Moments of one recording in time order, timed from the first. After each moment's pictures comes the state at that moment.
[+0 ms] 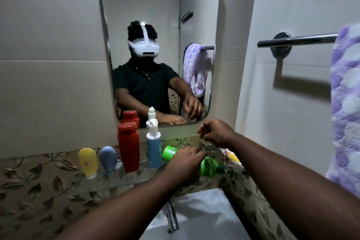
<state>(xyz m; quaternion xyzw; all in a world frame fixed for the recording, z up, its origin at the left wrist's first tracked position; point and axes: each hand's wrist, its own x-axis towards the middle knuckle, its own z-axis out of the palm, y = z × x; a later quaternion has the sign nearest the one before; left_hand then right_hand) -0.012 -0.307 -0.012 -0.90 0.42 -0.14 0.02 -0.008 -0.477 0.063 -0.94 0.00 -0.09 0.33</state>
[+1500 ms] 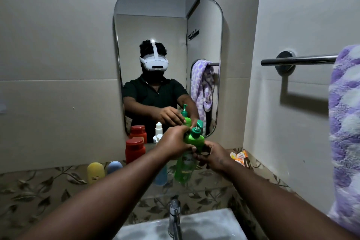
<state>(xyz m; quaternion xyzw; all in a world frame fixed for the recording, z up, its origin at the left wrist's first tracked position) 0.042 -0.280 0.081 -0.89 0.29 -0.15 -0.31 -0.012 -0.450 0.038 -0.82 -0.03 -0.08 0.56</state>
